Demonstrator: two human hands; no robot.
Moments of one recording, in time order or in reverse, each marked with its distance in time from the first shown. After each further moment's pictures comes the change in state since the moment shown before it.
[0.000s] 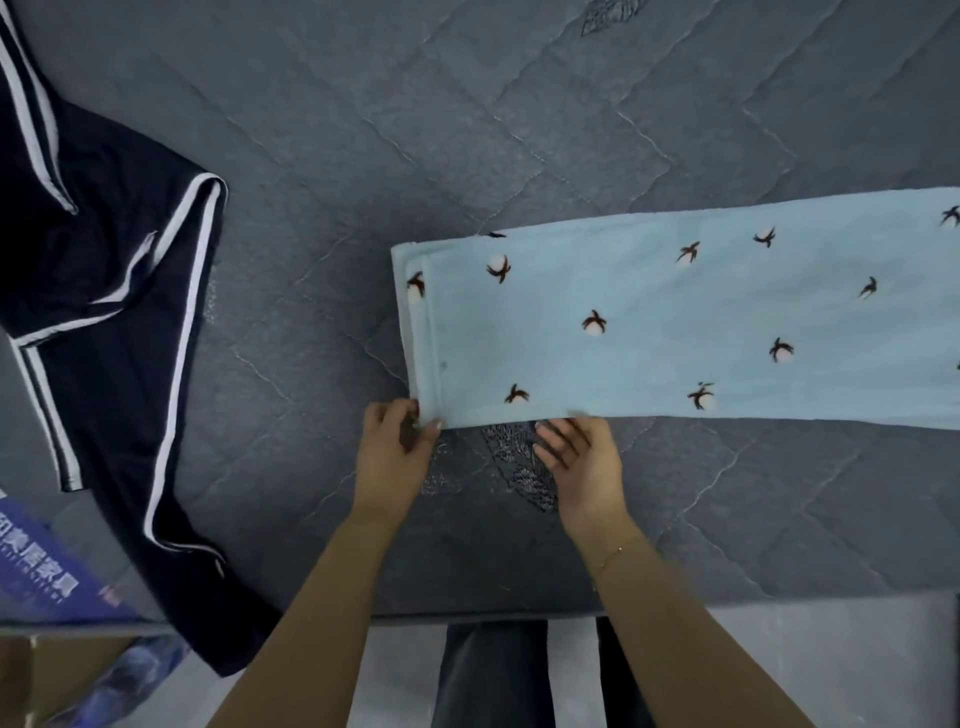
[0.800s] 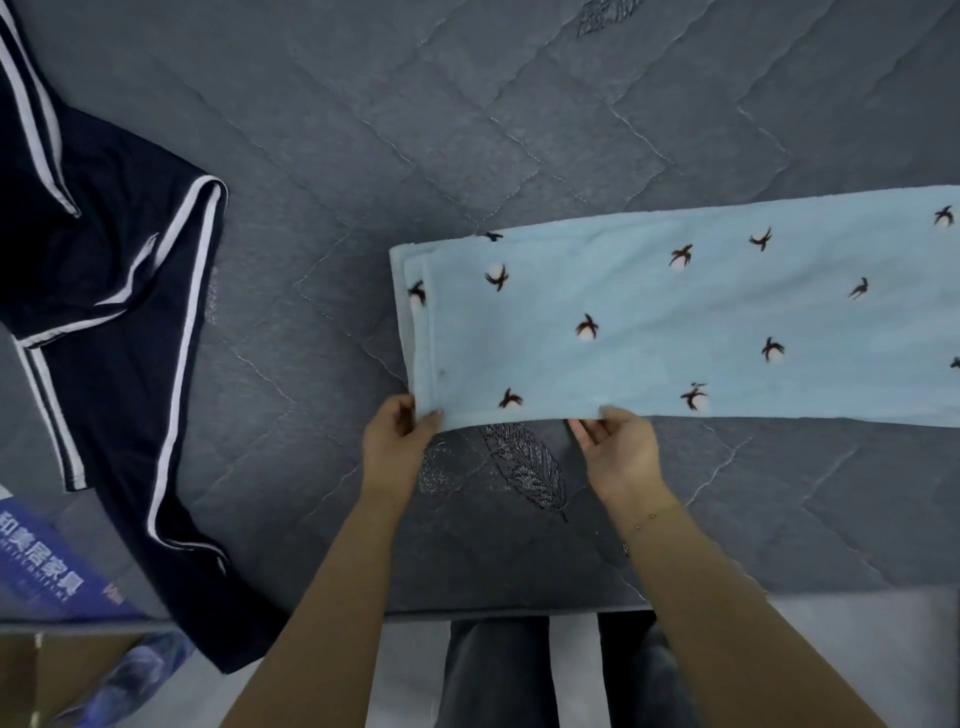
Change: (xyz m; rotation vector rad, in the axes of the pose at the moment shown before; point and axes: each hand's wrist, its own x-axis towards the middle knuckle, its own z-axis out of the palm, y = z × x) left_hand 0.009 0.011 0.010 -0.442 0.023 -0.208; right_hand 0.015 -0.037 -0.005 0.169 0.098 0.047
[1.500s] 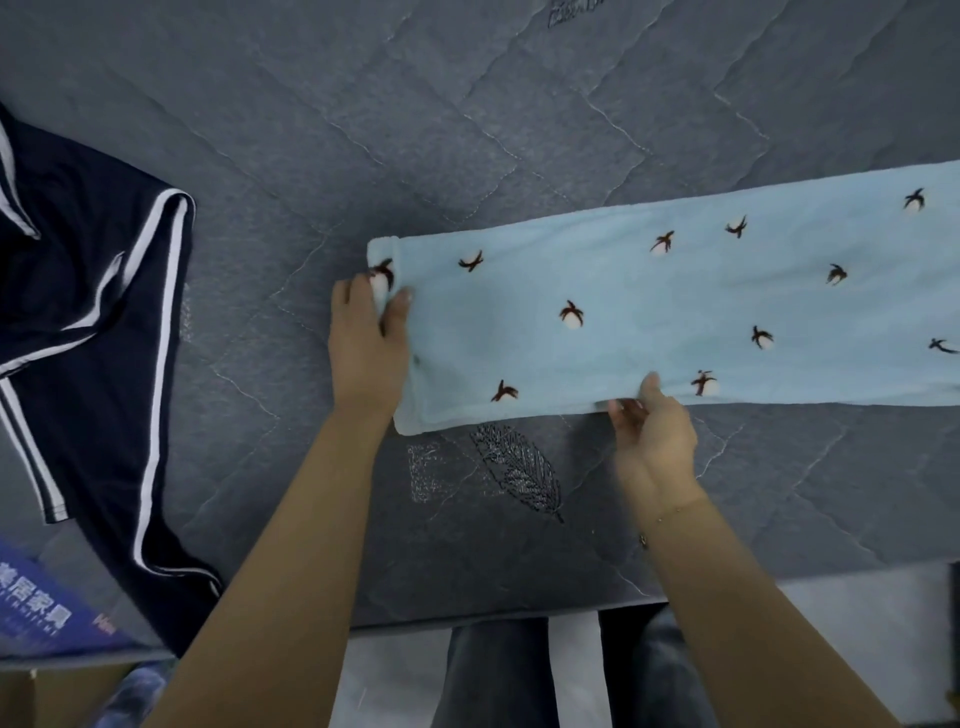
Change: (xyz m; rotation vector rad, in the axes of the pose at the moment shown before) left_hand 0.059 0.085 0.007 0.375 0.202 0.552; right_hand 0.004 -0.029 -0.004 0.109 0.148 -0.176
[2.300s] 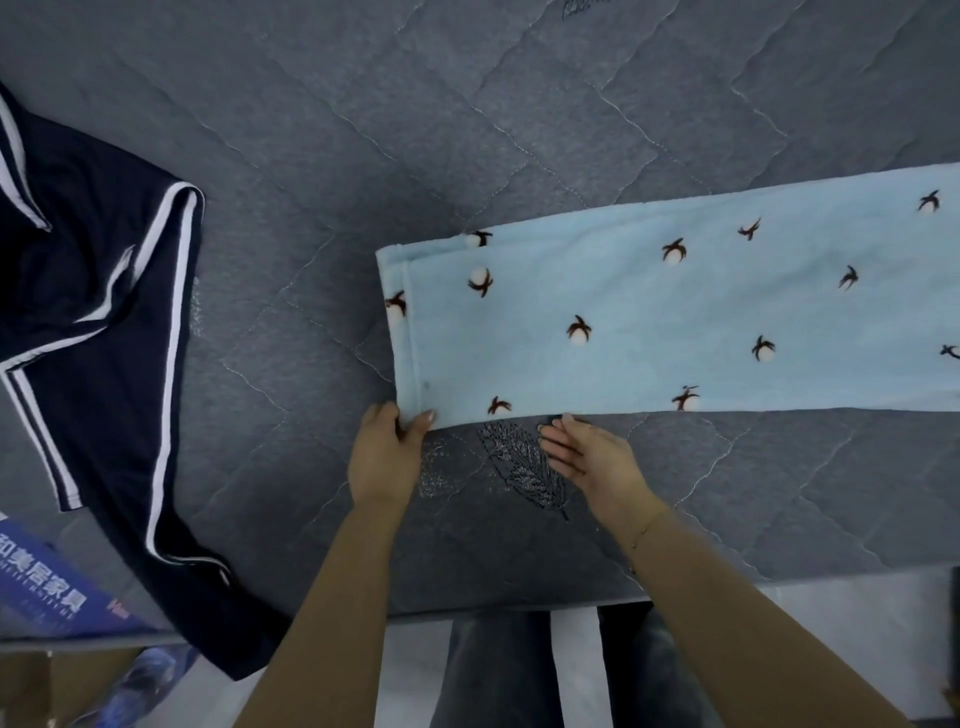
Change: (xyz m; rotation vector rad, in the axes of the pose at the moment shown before) left_hand -0.086 -0.046 -0.002 0.164 -0.321 -0.392; right_hand -0.010 0.040 -0.012 -0.679 -0.302 0.185
